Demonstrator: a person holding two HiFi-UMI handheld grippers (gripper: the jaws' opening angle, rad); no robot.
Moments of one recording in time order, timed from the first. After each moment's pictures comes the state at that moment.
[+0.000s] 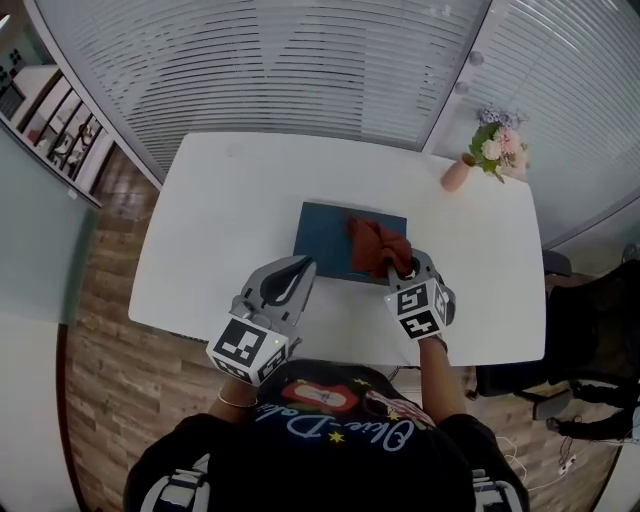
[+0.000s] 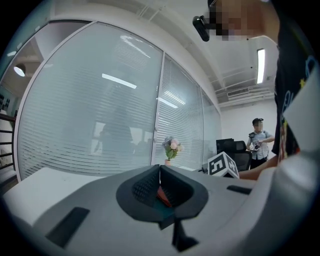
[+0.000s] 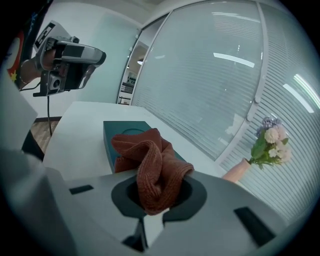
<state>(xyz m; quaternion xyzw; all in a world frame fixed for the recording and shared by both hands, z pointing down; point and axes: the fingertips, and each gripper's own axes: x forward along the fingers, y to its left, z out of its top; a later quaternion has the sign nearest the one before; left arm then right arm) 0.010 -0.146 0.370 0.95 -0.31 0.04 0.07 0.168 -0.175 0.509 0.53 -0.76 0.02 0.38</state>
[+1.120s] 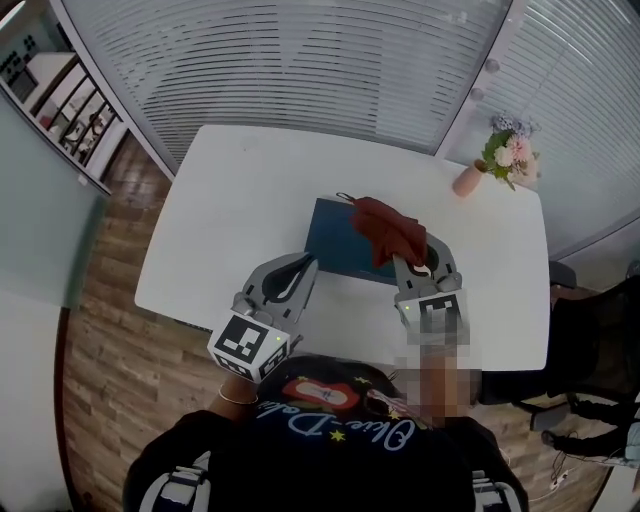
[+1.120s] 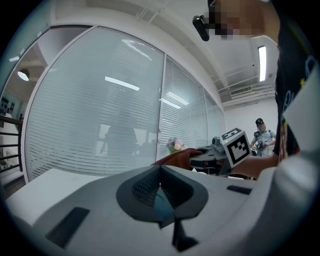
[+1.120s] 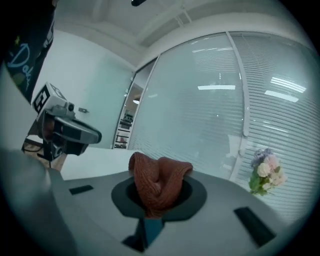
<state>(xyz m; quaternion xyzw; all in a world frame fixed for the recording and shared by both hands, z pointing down) -0.001 -0.144 0.368 0.94 -0.33 0.04 0.06 0.125 -0.178 0.374 0.54 -0.82 -0.06 0.18</state>
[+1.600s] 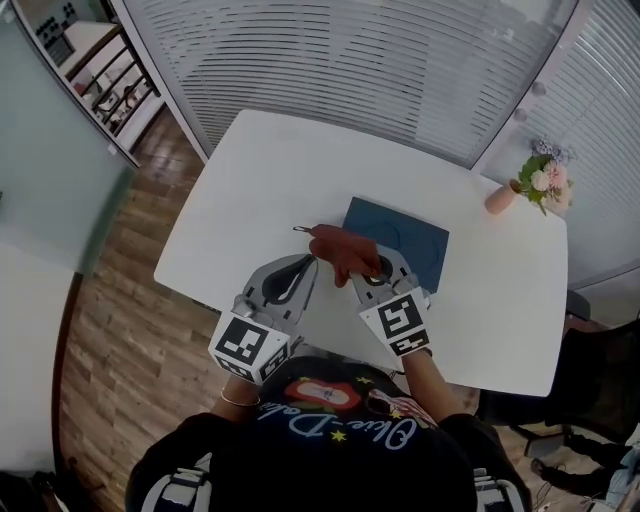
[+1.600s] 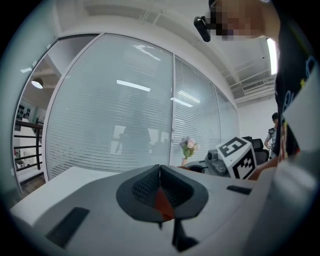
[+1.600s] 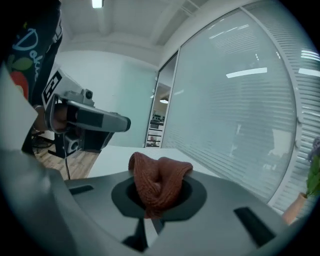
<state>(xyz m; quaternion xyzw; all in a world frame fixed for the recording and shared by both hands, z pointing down) -0.054 -0.141 0.373 0.91 -0.41 0.04 0.07 -0.006 -0.176 0.429 0.38 -0.90 -0.03 0.20</state>
